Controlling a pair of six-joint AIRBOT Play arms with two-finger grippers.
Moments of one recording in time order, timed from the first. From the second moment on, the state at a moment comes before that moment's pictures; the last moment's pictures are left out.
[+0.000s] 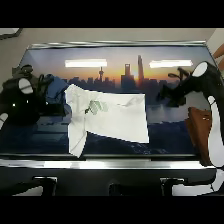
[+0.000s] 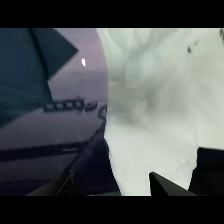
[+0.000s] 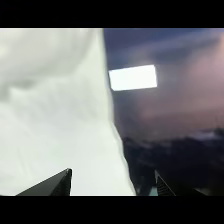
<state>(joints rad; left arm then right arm) -0.07 -1.36 1.25 1.40 -1.42 -1.54 -0.13 -1.61 1.56 -1.21 1.50 1.69</state>
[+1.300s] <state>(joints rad) -0.04 -1.20 0.96 1.09 -1.11 -1.39 0.05 -1.48 1.18 -1.08 1.19 1.58</state>
